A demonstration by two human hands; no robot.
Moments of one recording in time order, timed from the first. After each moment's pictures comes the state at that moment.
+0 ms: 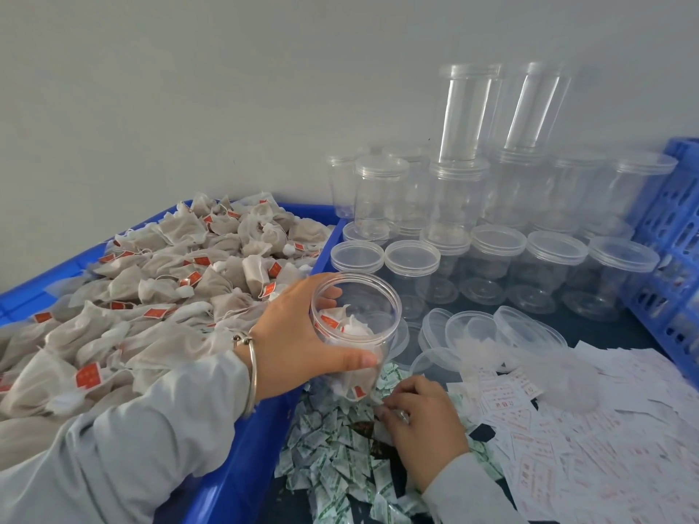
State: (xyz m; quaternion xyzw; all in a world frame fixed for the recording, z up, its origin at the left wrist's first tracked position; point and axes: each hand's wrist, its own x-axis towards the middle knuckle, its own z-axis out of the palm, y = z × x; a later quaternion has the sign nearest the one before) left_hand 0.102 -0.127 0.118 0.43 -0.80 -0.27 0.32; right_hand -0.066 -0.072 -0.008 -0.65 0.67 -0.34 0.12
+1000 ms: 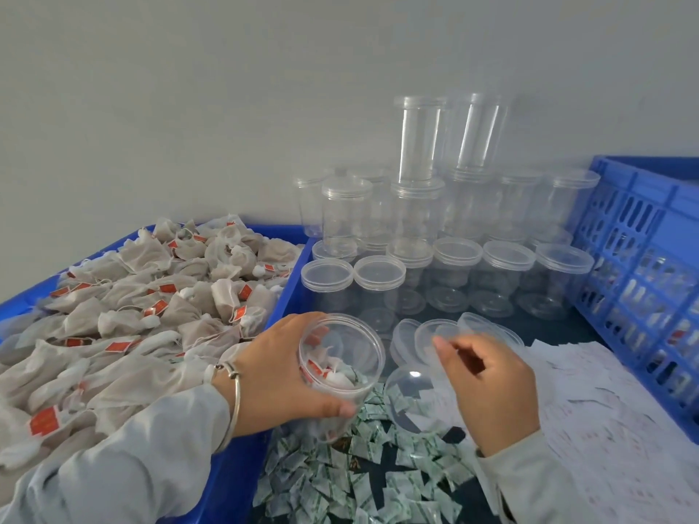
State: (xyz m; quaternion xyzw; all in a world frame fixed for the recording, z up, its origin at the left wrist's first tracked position) left_hand 0.108 -0.132 0.109 0.39 -0.88 -0.19 0.21; right_hand -0.117 -0.046 0.070 -0.54 0.64 -0.55 -0.04
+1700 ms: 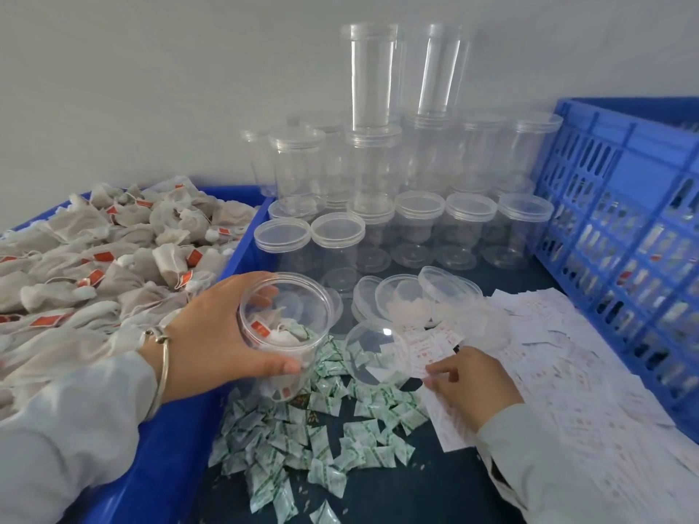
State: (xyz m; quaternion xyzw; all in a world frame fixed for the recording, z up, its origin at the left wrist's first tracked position) left_hand 0.099 -0.126 0.113 0.40 -0.87 -0.21 0.22; right_hand -0.179 -0.023 0.009 -0.50 0.81 -0.23 0.18
